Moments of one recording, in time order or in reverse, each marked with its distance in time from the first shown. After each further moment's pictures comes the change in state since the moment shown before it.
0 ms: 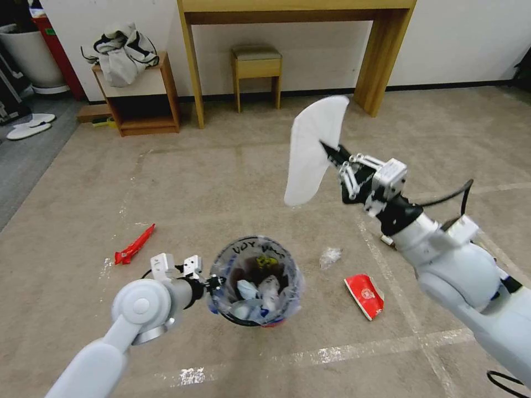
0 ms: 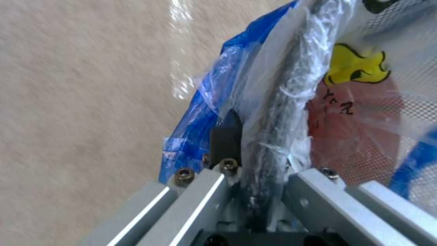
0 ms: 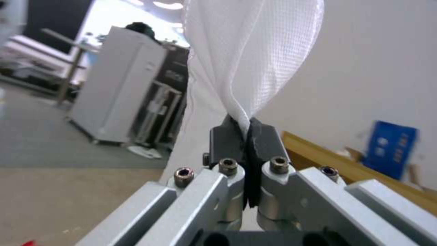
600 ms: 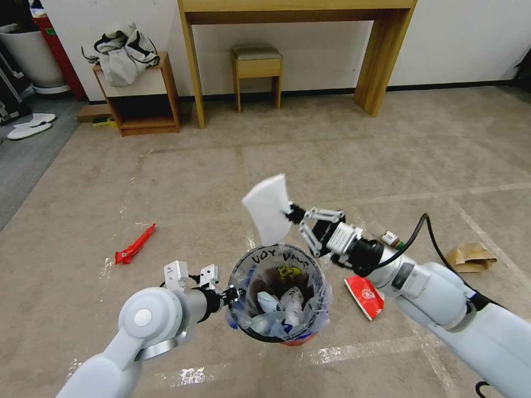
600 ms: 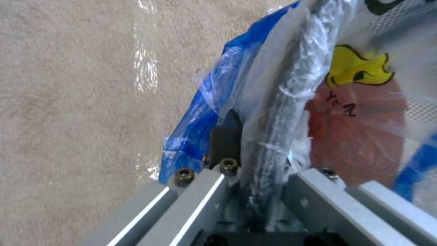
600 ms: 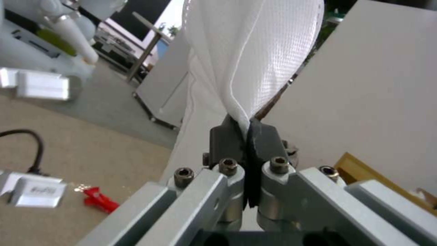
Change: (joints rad) left arm 0.050 -0.017 -0.016 -0.112 -0.159 -0.010 -0.120; right arm -0.007 0.100 -0.162 -0.123 -0.309 0.142 -0.164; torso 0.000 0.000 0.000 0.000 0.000
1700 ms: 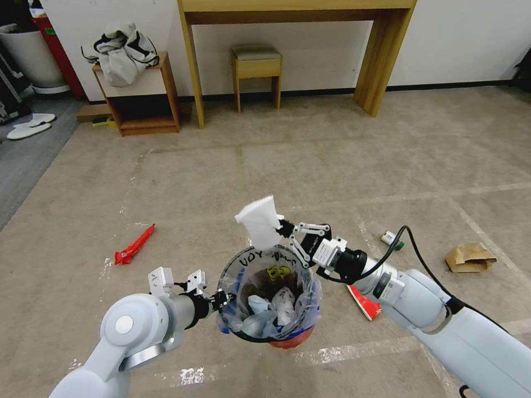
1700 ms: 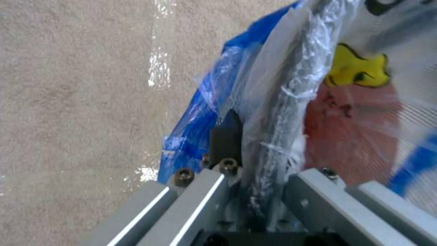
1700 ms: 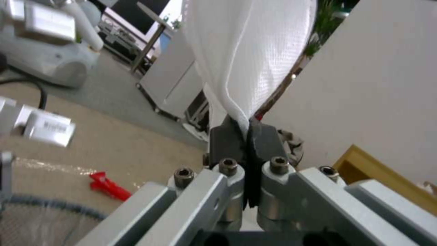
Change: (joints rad) left arm 0.073 -0.025 -0.094 -0.030 -0.016 -0.007 -0.018; right arm -0.018 0.066 -0.026 -0.107 -0.087 0.063 -0.011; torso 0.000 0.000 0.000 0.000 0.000
